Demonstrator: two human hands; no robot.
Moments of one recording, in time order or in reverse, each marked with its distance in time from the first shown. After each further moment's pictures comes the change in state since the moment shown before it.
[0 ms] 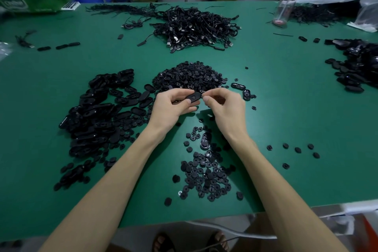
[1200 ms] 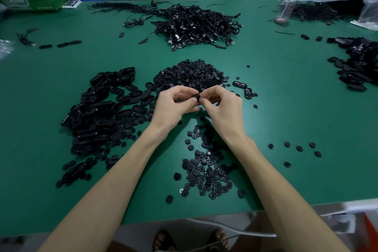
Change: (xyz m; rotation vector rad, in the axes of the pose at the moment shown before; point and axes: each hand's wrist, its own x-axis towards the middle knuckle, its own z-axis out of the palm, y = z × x) left_hand -0.002 0.000 0.002 -0.065 -0.014 0.027; right_hand -0.004 0.000 0.008 -0.088 -0.009 -0.115
